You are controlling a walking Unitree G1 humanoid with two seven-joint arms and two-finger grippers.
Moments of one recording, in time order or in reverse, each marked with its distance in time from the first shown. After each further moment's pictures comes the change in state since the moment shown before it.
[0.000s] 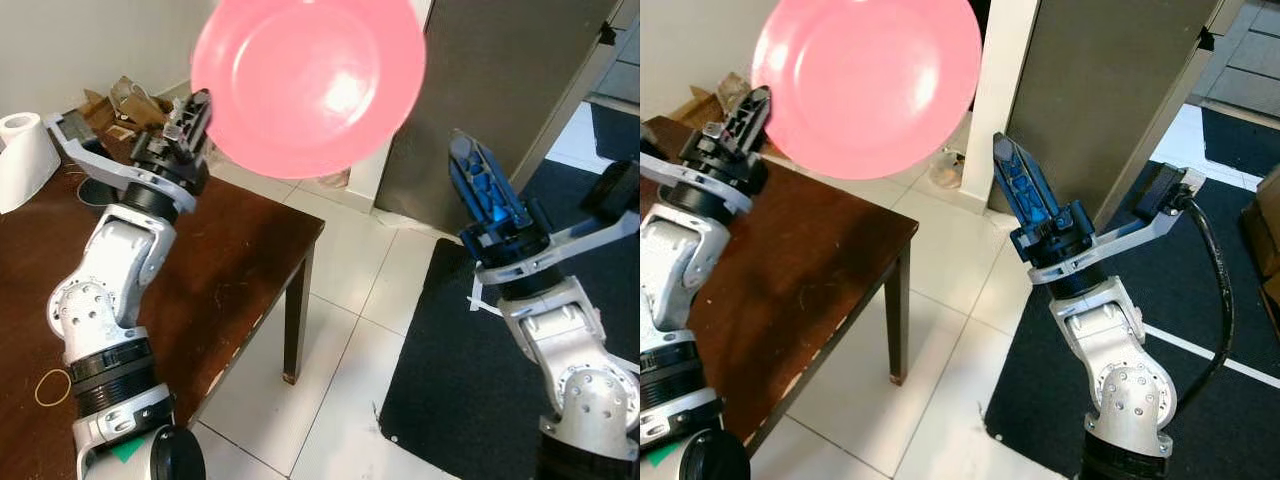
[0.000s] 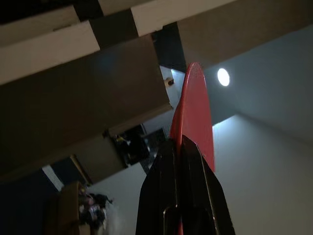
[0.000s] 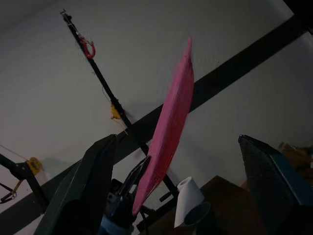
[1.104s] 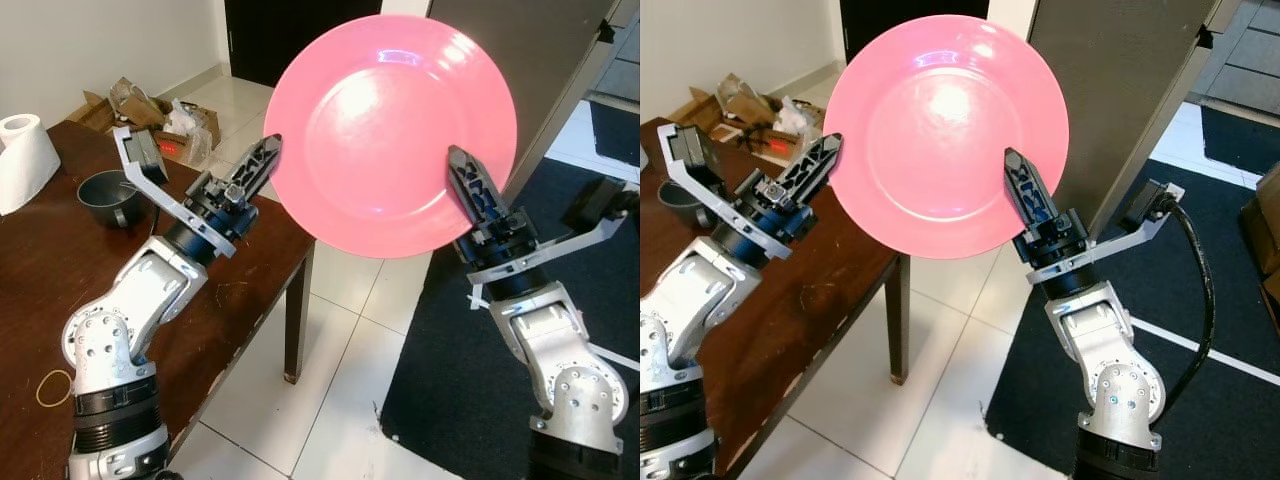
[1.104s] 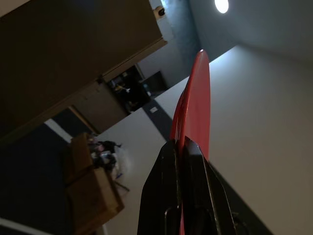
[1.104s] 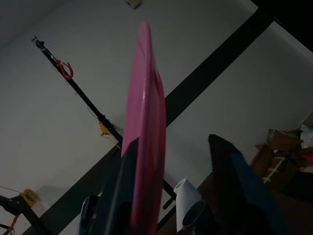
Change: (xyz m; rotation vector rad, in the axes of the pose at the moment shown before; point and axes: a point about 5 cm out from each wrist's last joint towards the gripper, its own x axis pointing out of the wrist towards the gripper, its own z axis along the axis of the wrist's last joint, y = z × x) left arm -0.017 -0.005 -0.040 0.125 0.278 -0.076; right arm -0.008 -0.022 -0.005 0.117 -0.037 -0.124
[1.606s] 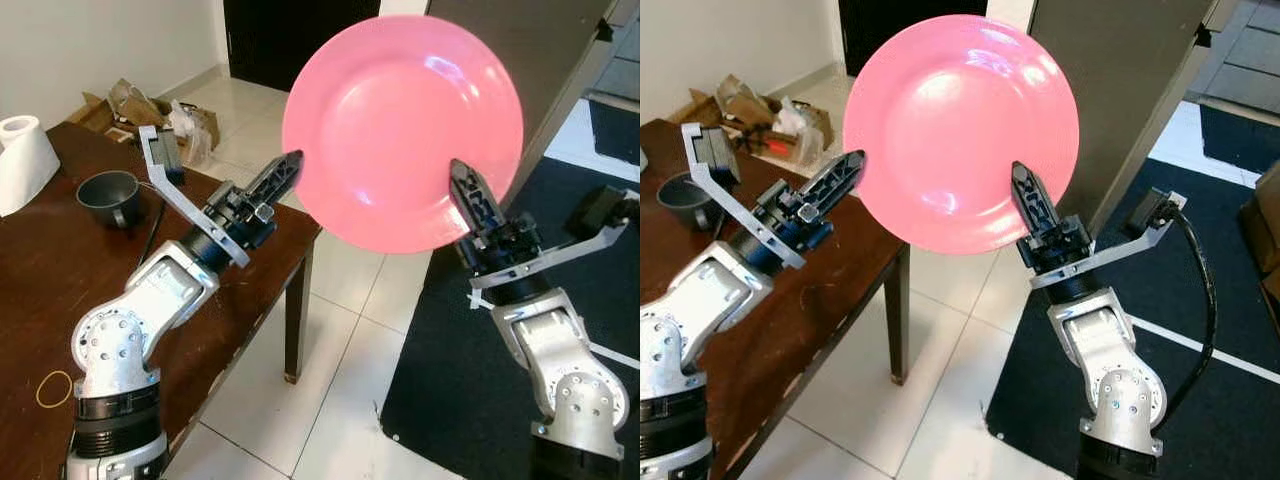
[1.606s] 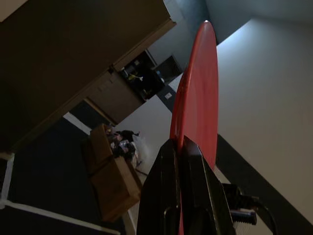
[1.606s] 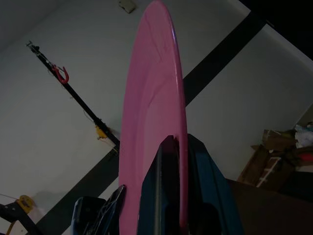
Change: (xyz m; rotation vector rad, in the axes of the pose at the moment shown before) left arm 0.005 0.000 -0.012 0.105 0.049 0.028; right arm -0.004 -0.003 -0.002 0.006 -0.002 -0.019
